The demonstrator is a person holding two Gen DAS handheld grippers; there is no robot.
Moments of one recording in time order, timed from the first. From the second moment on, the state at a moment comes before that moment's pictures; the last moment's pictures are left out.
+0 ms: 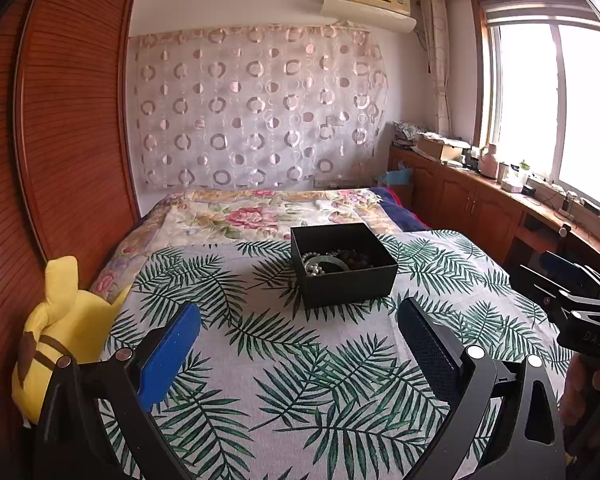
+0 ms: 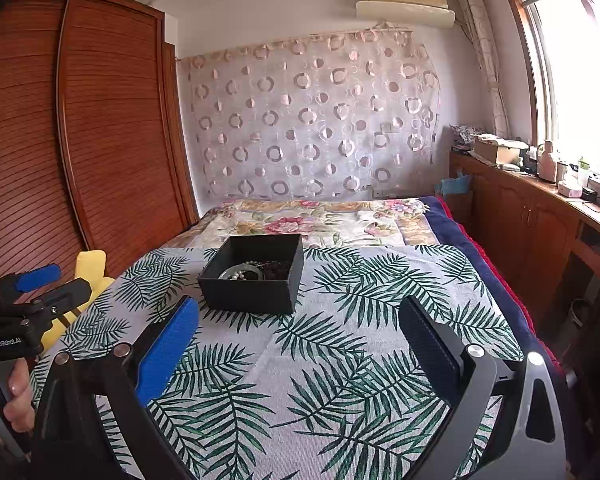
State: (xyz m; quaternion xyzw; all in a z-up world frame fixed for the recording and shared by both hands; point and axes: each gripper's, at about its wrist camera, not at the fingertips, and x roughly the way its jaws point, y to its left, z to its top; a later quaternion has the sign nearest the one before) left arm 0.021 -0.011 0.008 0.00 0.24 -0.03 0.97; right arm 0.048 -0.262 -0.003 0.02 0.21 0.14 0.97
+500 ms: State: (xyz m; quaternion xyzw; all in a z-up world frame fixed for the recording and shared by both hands) left arm 0.020 -0.011 0.007 0.01 0.24 -0.03 0.97; right arm 0.048 -0.262 -0.005 0.02 0.21 0.14 0.97
